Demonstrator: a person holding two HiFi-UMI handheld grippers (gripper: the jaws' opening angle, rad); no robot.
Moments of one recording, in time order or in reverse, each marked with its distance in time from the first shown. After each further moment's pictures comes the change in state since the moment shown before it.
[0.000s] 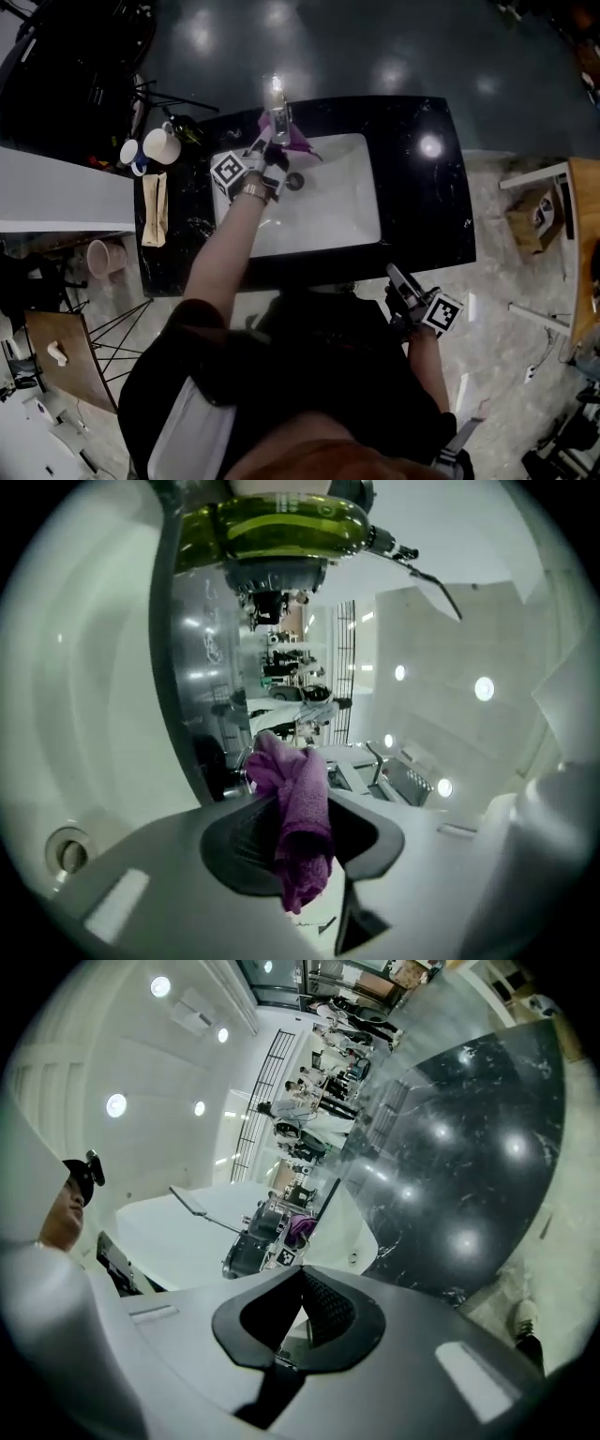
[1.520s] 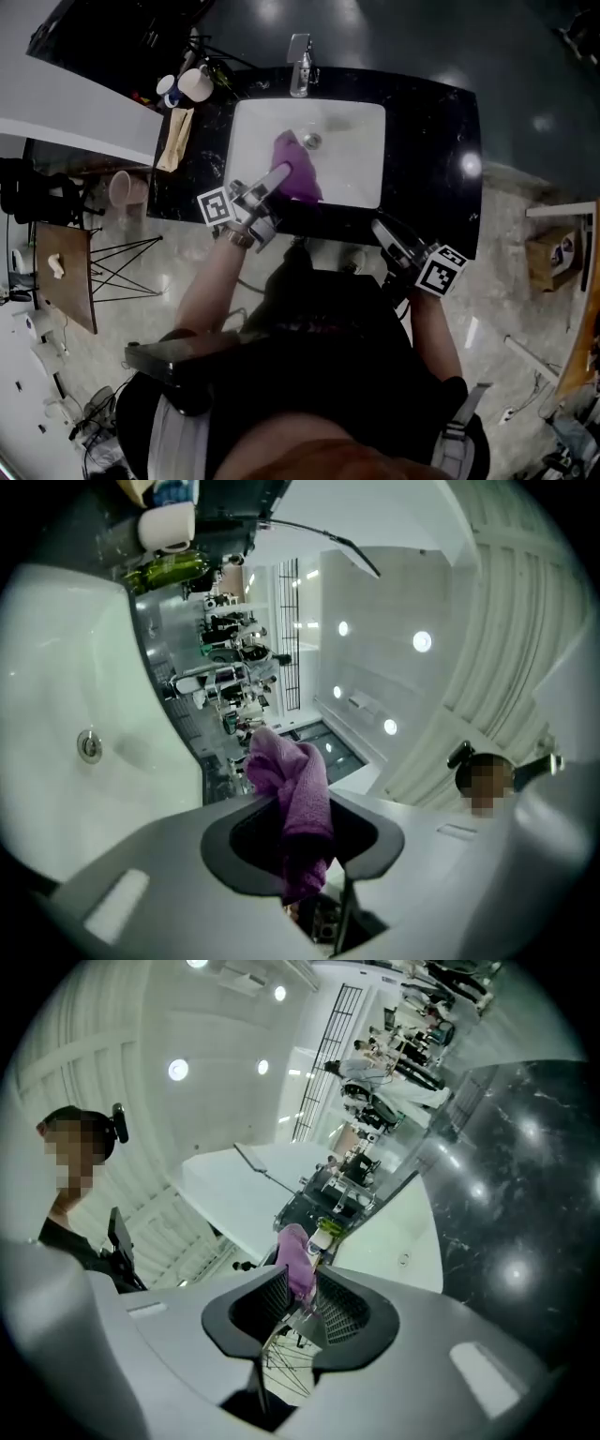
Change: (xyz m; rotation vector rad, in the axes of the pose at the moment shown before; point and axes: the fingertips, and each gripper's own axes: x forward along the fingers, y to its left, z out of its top) left arm -0.177 -0.152 -0.178 0.159 0.246 -0.281; right arm 0.012 0.052 0.019 -0.234 0.240 0.347
